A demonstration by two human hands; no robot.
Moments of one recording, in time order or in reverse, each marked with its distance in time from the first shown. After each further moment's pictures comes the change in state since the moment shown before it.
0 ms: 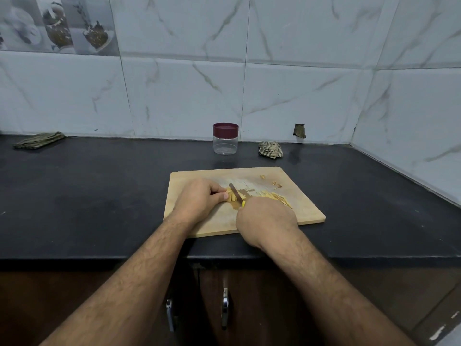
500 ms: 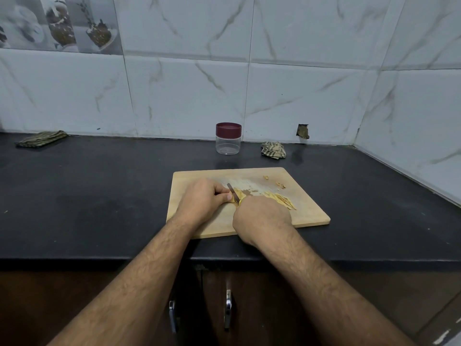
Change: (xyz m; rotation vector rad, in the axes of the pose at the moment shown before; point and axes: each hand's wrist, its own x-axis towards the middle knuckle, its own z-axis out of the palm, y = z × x) left_hand -0.003 0.004 -0.002 -0.011 0.015 0.030; right_hand 0.013 -0.013 0.003 -0.048 0.000 0.001
